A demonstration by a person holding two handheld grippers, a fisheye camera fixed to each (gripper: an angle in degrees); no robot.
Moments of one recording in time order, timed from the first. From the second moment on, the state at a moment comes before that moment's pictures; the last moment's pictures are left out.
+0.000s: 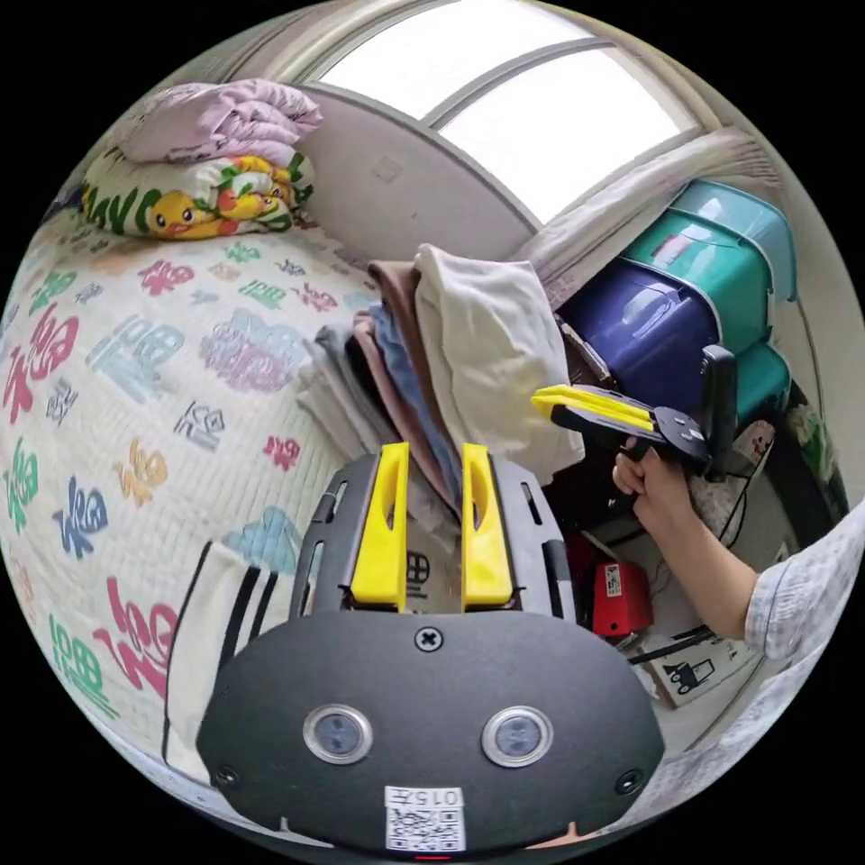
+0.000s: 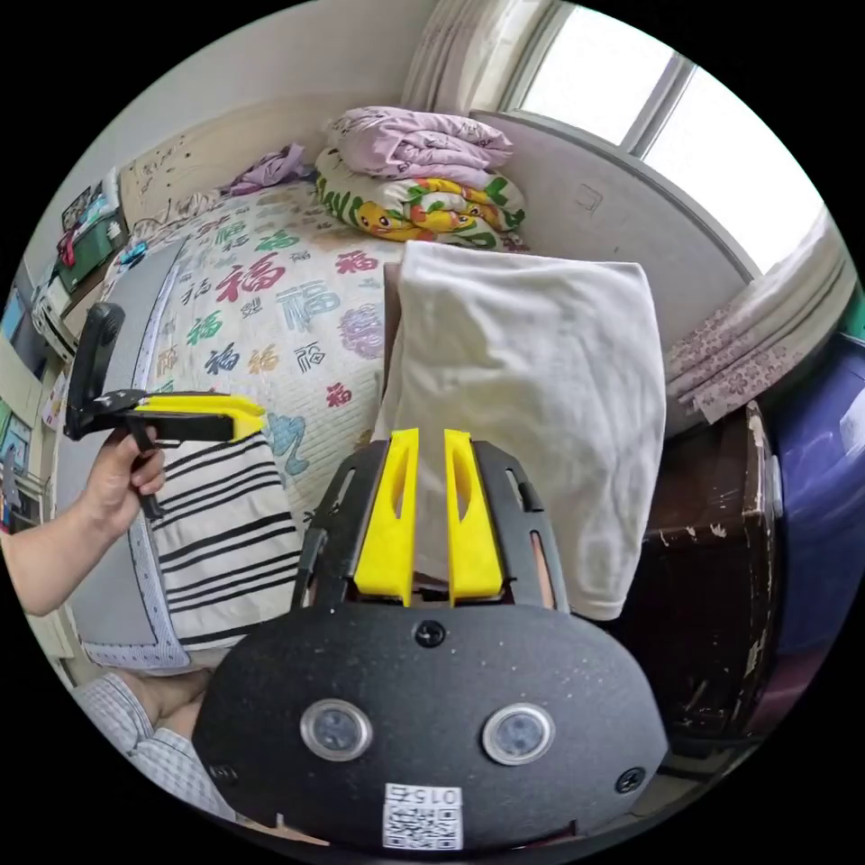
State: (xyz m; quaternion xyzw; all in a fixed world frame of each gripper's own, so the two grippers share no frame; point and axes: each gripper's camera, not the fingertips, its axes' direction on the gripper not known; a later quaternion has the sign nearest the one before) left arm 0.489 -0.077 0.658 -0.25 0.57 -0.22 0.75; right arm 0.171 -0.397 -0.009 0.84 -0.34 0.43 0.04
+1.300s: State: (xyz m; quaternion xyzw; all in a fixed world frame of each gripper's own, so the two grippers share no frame) left arm 0.342 -0.142 0.609 -0.11 0.70 -0.32 0.63; right arm 0.029 -0.493 0.120 0.80 -0.32 0.33 -0.38
